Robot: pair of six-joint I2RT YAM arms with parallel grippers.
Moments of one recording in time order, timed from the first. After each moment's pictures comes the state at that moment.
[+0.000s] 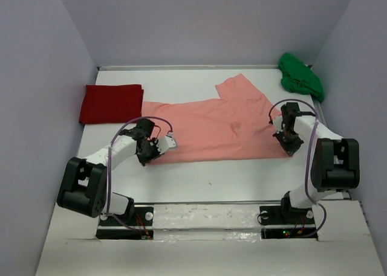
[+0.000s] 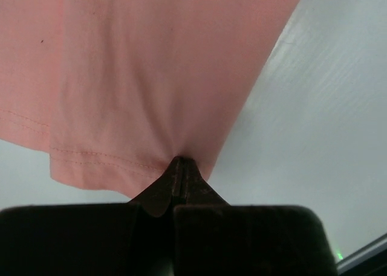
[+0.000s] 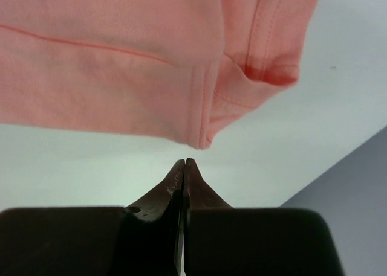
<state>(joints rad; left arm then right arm) -0.32 1.36 0.69 -0.62 0.15 0.82 -0.04 1.57 0.94 -0.82 0.19 -0.45</state>
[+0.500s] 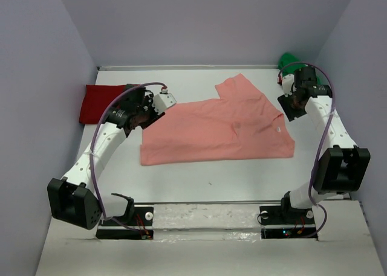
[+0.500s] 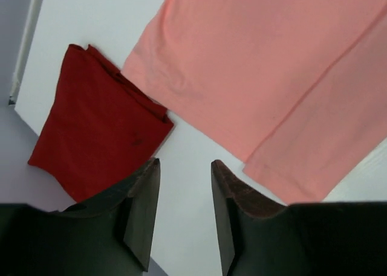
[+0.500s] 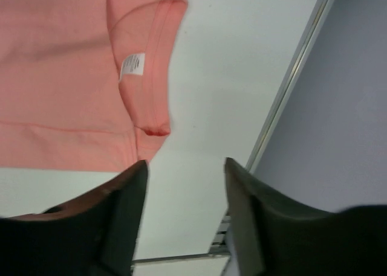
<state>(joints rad) -0.31 1.26 1.14 -0.69 0.07 0.75 -0.04 1.52 1.39 -0.93 0.18 -0.46</state>
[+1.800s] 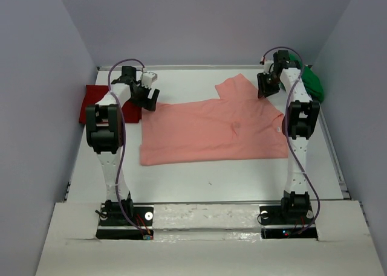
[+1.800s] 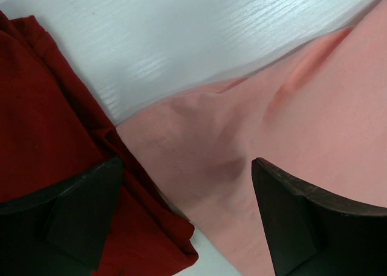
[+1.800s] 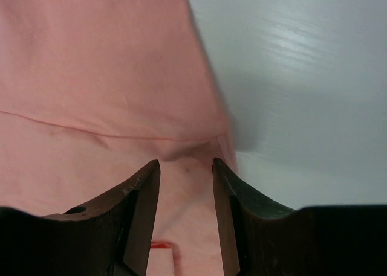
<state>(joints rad) -0.02 2.13 1.66 -0.57 0.32 0.39 -0.04 2.56 2.48 -1.07 -0.24 -0.20</state>
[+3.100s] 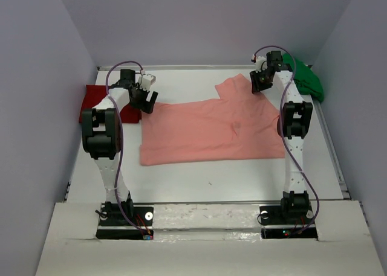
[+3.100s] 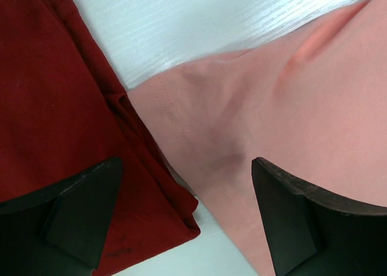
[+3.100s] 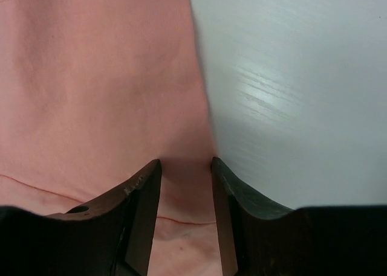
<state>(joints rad) -0.02 2.02 1.51 -0.48 0.24 0.39 0.00 2.67 2.55 -0.88 -0.27 -0.32</state>
